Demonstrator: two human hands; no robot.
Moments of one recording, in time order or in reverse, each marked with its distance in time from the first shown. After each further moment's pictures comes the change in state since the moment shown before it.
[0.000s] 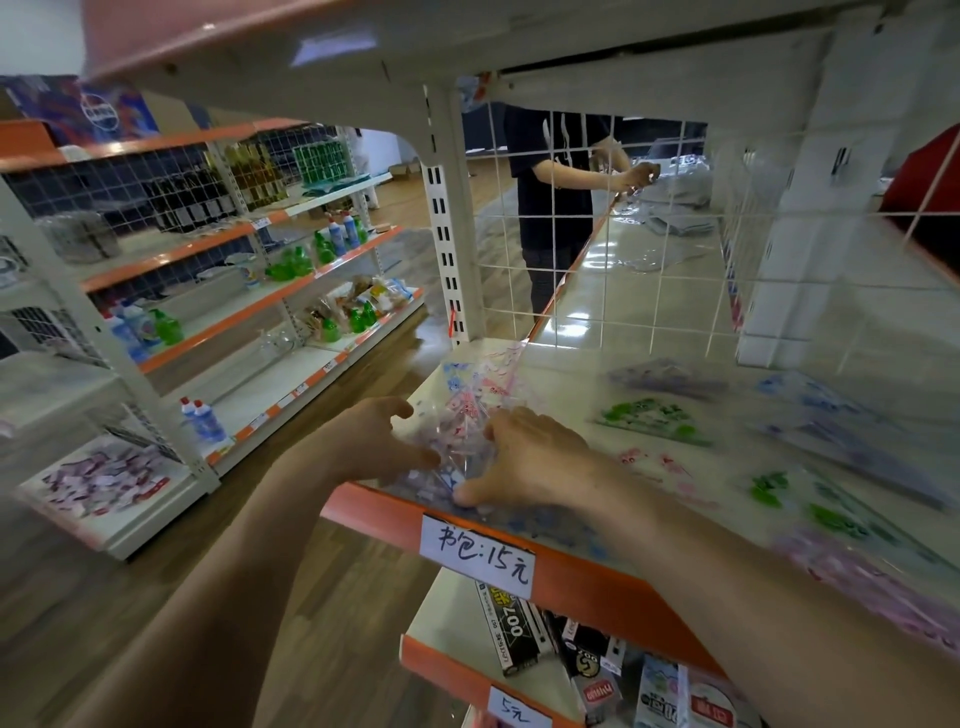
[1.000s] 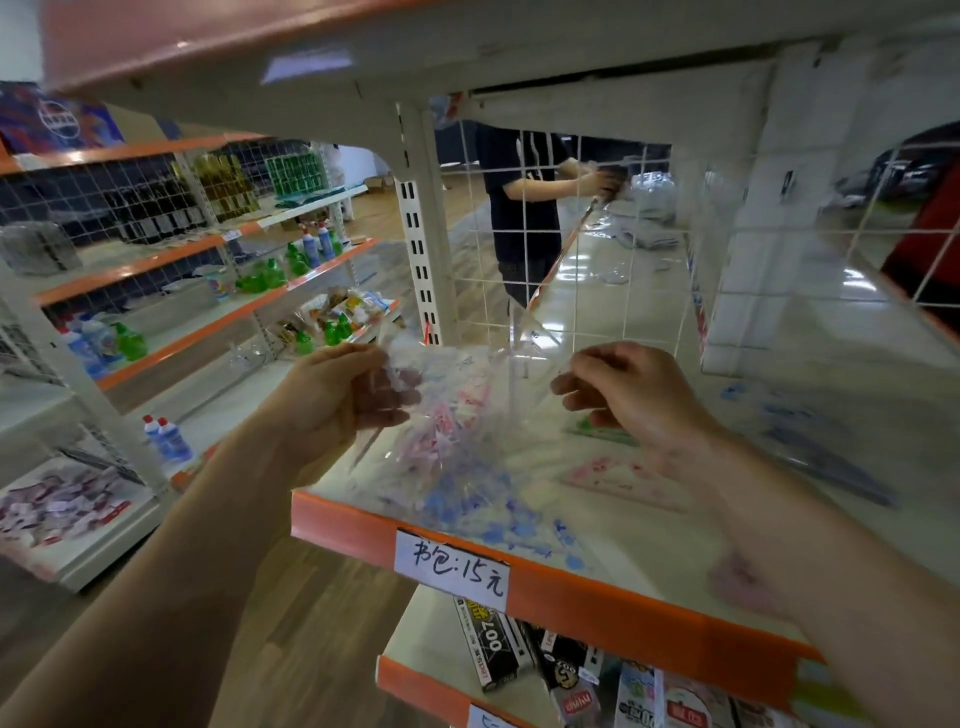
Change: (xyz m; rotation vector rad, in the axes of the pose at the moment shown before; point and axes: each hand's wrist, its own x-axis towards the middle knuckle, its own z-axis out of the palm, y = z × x) left_hand 0.003 0.021 -0.027 -1.255 -0.005 0.177; right_hand -0.035 0.066 -0.054 1.067 0.461 0.070
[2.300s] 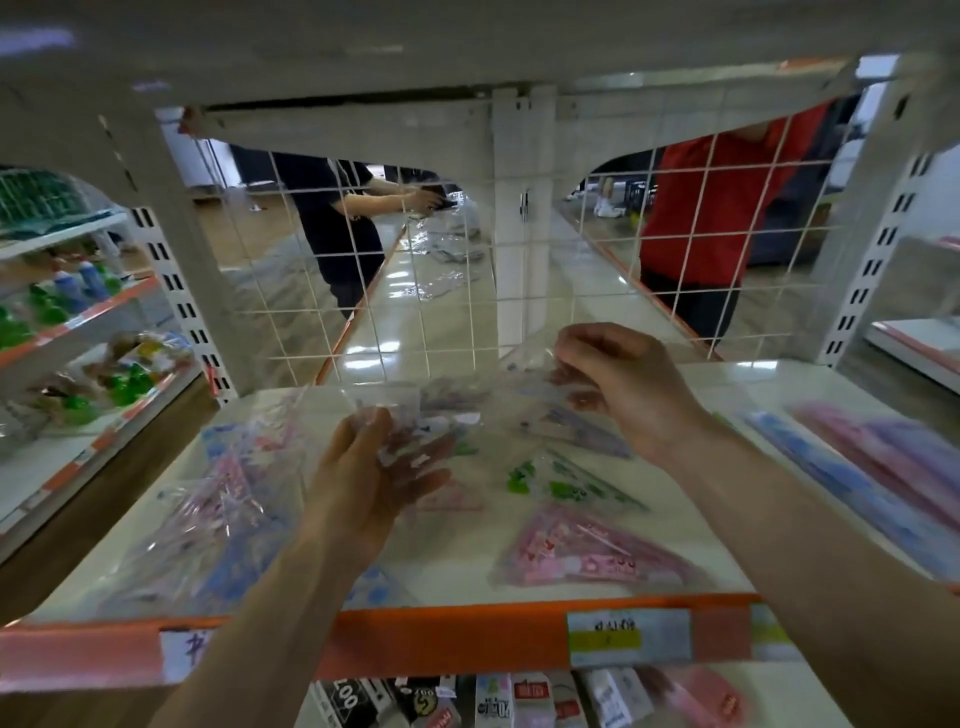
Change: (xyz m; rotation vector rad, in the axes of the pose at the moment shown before) left_hand -0.009 -0.086 0.168 -0.369 -0.210 -0.098; right_hand -0.042 0.004 -0.132 0.110 0.378 -0.062
